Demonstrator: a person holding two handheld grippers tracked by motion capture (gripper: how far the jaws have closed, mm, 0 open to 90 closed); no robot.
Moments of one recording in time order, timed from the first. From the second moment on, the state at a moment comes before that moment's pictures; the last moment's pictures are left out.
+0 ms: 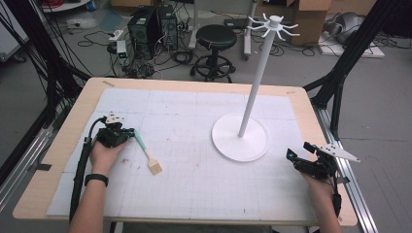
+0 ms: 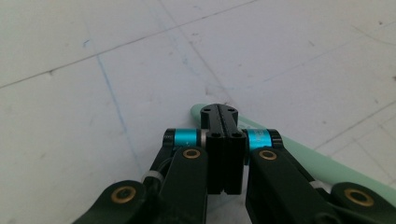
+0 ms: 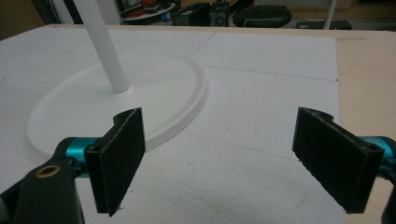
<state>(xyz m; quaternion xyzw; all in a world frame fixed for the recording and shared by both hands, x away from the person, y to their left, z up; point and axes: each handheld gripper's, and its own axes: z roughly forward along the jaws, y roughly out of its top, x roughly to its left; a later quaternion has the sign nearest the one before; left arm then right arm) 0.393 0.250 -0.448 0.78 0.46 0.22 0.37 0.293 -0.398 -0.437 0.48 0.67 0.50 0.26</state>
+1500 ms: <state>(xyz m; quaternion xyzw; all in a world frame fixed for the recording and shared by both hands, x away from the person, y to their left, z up) 0.416 0.138 -0.445 0.84 0.34 0.16 0.39 0.294 -0.397 -0.438 0.48 0.67 0.50 0.25</state>
